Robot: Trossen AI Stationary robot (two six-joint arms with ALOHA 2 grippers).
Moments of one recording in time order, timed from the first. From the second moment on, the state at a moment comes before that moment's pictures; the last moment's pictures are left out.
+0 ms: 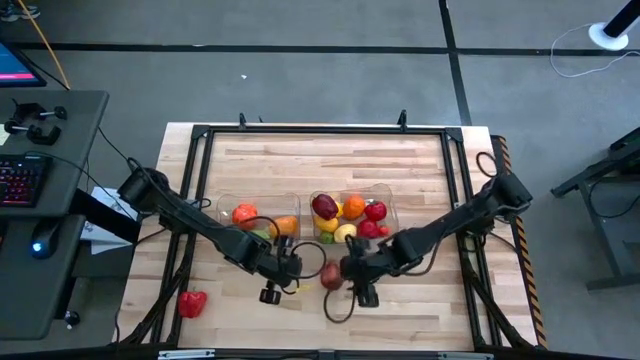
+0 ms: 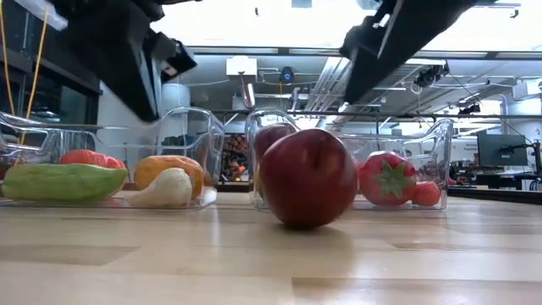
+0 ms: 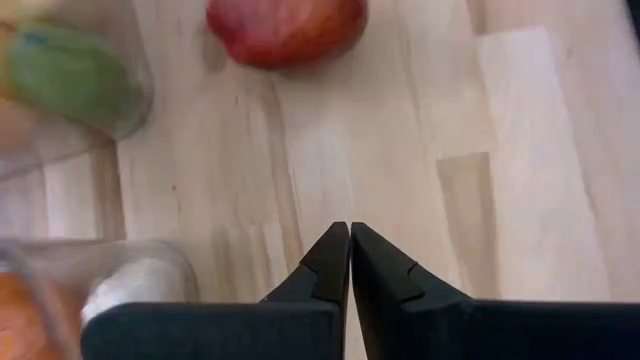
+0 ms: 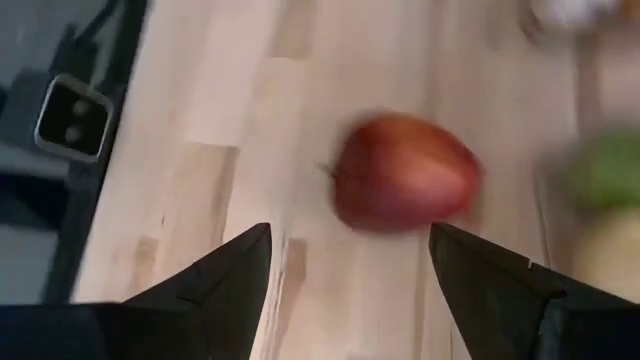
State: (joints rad) left arm -0.48 1.69 1.14 -0.56 -0.14 -0.26; right arm 0.46 1.74 1.26 -0.51 0.08 0.36
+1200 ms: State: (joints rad) left arm -0.47 1.41 0.90 -0.32 -0.36 -0.61; right arm 0.45 1.94 1.41 -0.57 0.31 0.50
